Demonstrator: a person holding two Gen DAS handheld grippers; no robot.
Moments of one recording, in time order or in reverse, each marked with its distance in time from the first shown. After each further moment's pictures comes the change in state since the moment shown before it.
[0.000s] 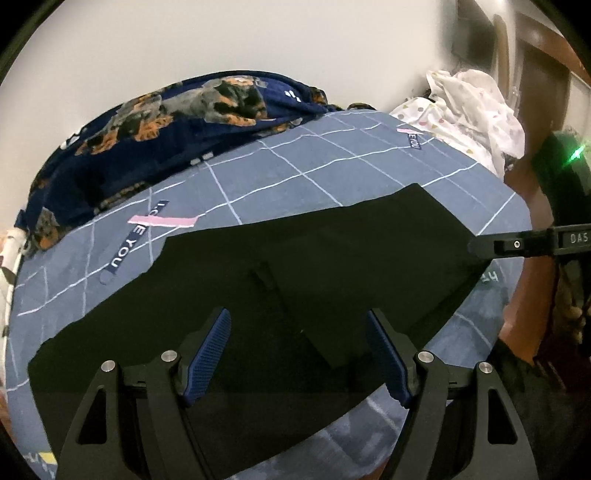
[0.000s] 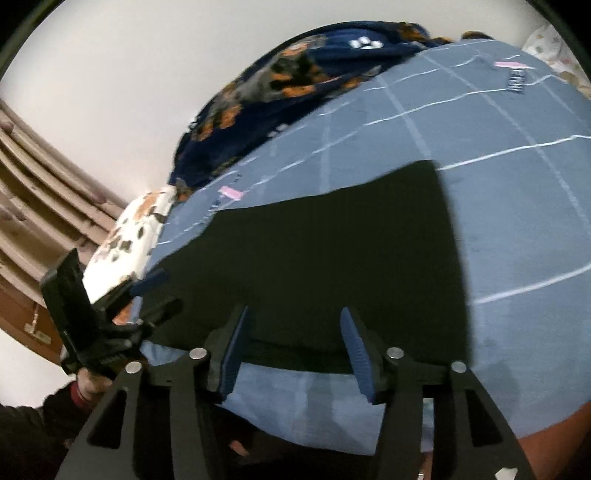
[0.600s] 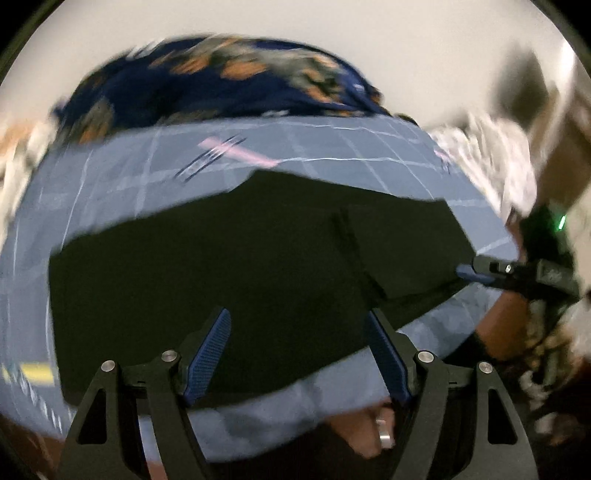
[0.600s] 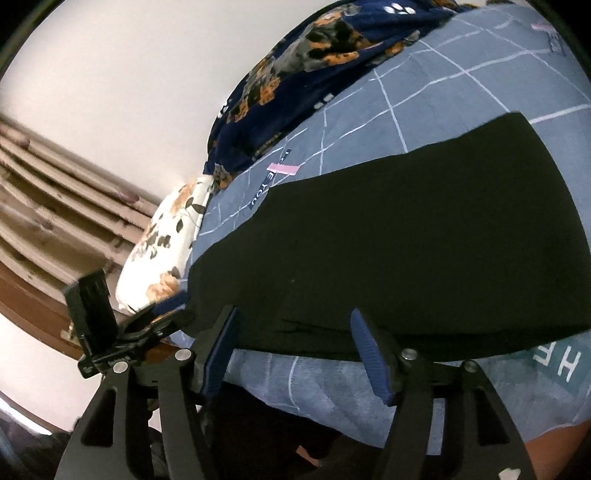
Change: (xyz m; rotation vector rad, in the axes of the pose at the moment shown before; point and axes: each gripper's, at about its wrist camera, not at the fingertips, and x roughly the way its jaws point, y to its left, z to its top) left arm -0.063 0.119 -0.057 -0.372 0.104 -0.118; right arm 0.036 0.034 -0.011 0.087 0.055 0.142
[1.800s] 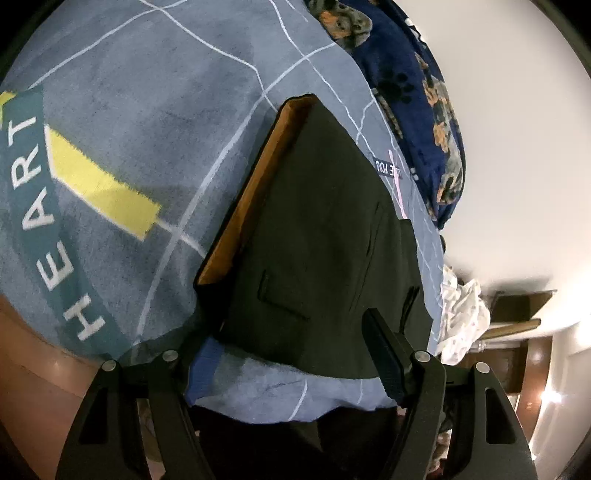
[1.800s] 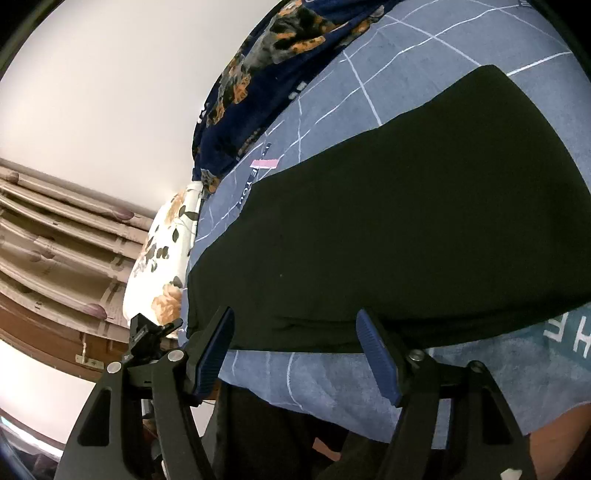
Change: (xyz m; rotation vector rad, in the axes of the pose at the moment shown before) left arm -0.003 0.209 -0.080 -0.794 0.029 -0.272; right arm 0.004 -0.014 -0.007 0.104 0.016 0.006
